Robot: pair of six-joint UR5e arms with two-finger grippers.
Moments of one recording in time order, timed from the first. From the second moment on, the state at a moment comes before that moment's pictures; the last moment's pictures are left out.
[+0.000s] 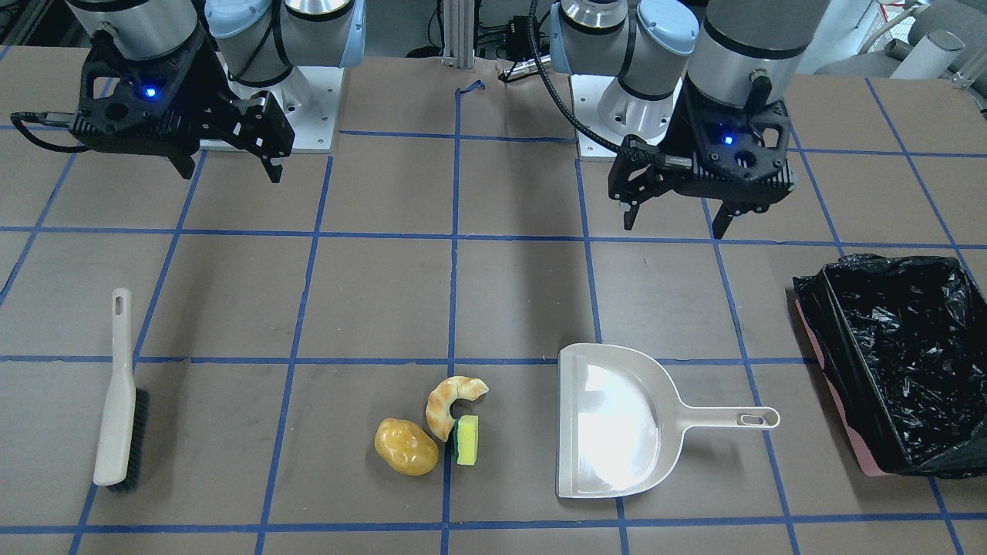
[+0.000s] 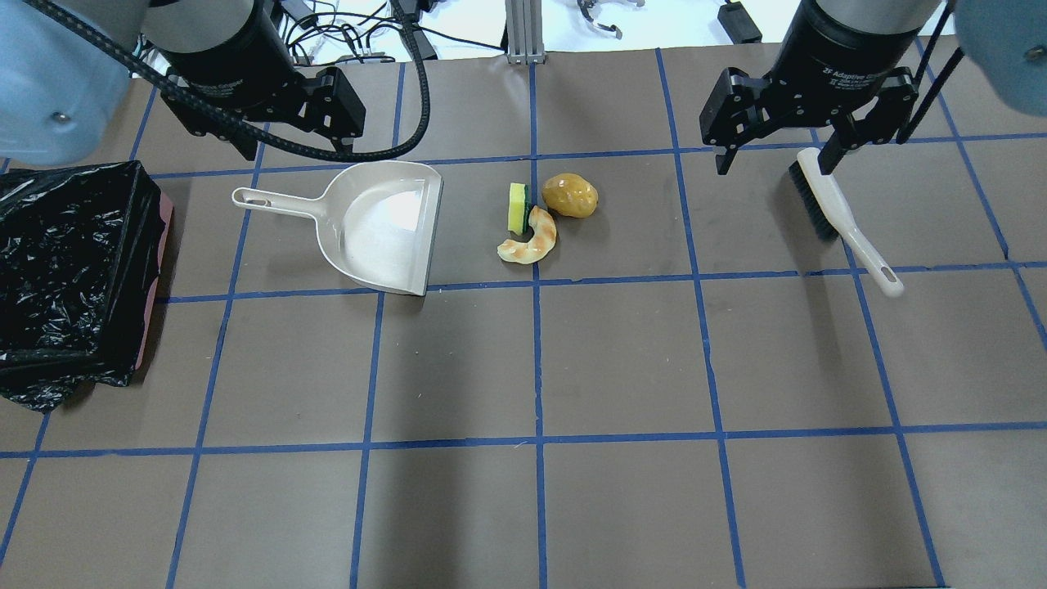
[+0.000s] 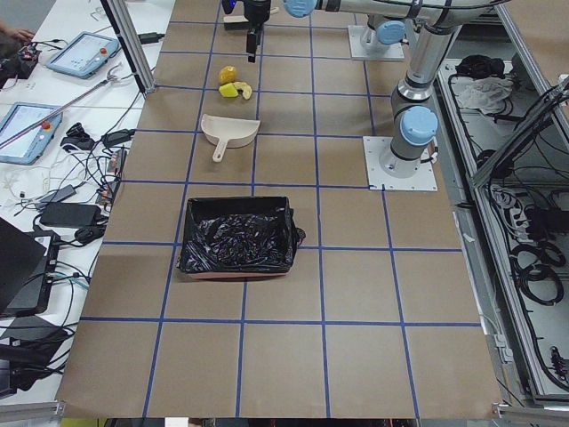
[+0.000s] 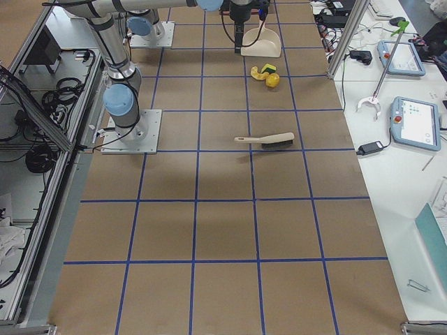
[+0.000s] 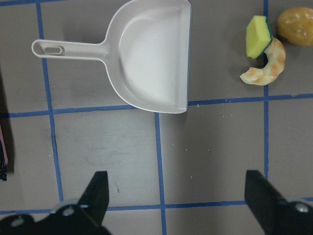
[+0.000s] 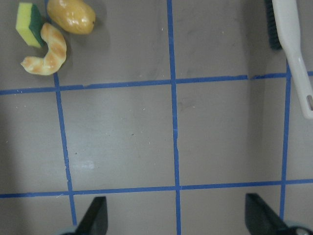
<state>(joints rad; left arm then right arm) -1.59 -1.65 -1.48 -1.48 1.61 0.16 1.59 -1.57 1.52 -1.49 -1.55 0.06</state>
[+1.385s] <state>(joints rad) -1.42 -1.99 -1.48 -1.19 1.68 1.54 1.29 -1.25 1.67 -1.87 -1.69 -0.47</state>
